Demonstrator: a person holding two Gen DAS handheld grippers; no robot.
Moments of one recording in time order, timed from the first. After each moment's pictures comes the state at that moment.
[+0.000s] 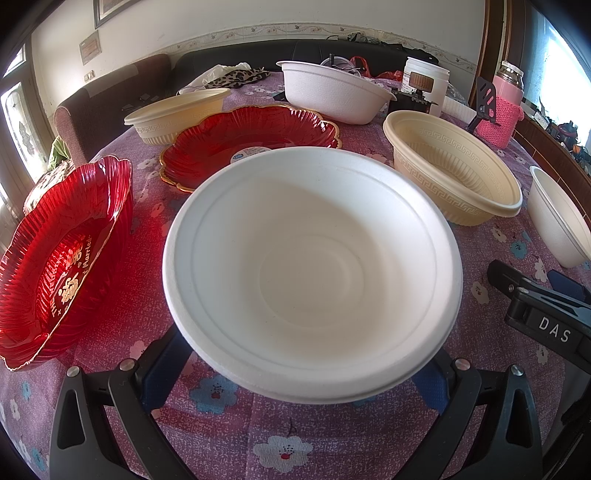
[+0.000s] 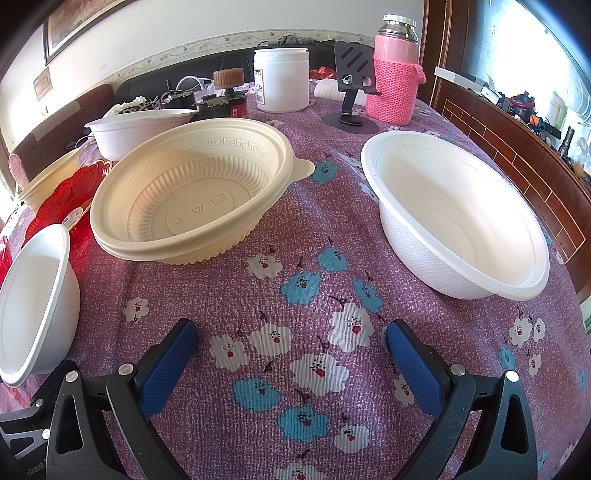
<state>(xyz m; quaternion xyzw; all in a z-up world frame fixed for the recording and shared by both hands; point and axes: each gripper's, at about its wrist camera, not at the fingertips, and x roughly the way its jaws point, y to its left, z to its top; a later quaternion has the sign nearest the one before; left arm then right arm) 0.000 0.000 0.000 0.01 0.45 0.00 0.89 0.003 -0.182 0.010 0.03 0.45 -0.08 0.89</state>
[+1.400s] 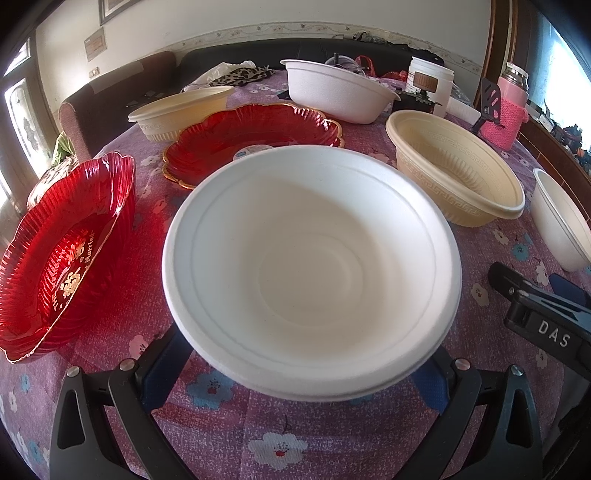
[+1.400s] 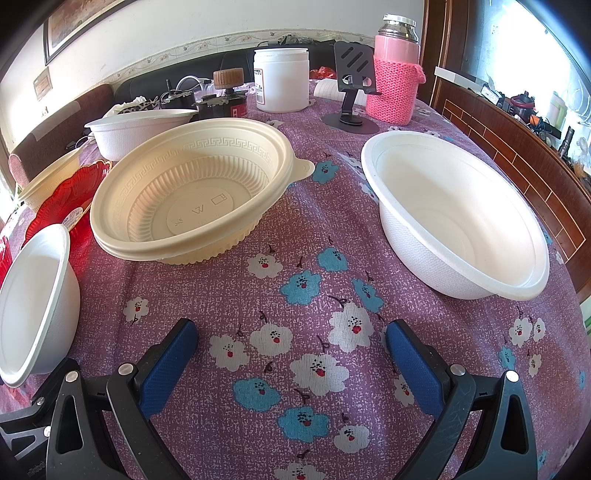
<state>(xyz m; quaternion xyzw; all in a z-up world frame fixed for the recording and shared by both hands) 0.001 -0.002 0.000 0.00 0.46 0.00 0.89 0.003 -0.182 0.009 0.03 0.45 -0.08 0.89</state>
